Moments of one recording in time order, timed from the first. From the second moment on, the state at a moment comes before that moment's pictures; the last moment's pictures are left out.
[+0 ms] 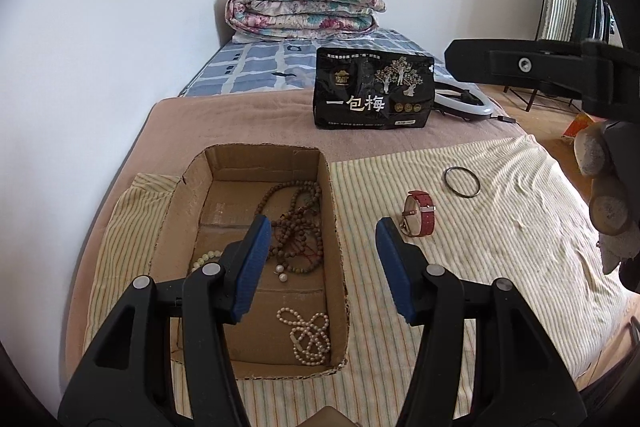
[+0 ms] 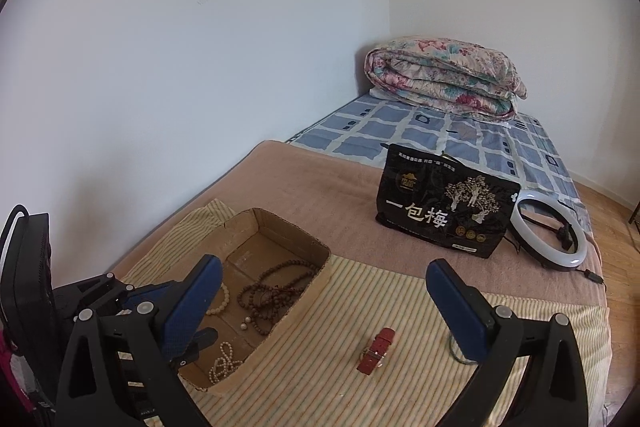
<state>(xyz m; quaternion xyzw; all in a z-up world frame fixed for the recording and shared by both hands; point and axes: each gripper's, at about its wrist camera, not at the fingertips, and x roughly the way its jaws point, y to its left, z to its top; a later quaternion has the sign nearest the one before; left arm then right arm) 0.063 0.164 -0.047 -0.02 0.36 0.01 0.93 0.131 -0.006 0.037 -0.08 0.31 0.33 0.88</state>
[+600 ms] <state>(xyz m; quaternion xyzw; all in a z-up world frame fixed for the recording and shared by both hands) 0.093 0.109 -0.056 -0.04 0.39 -0.04 0.92 0.169 -0.135 0.009 -0.05 0.34 0.24 0.91</state>
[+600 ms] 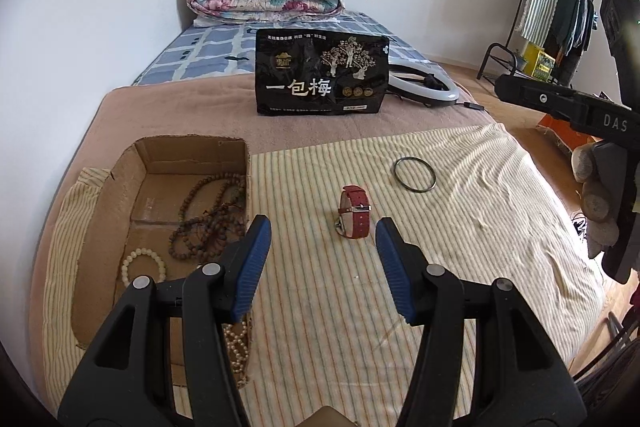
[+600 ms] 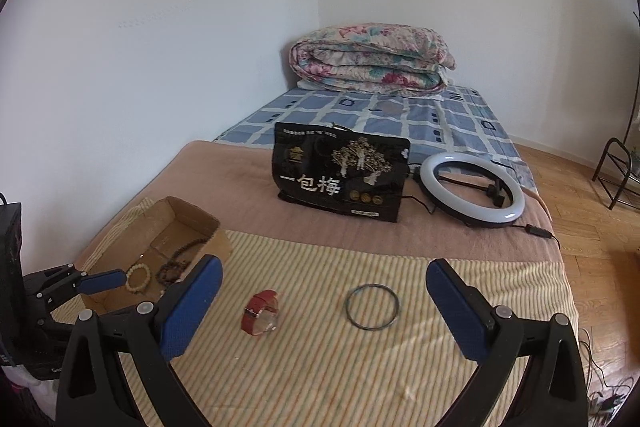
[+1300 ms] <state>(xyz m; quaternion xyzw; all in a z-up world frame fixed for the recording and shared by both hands) 0.158 0.060 -0.119 -0.05 0.46 -0.06 0.89 0.235 -0.164 -0.105 -0.06 0.42 0.22 0.88</state>
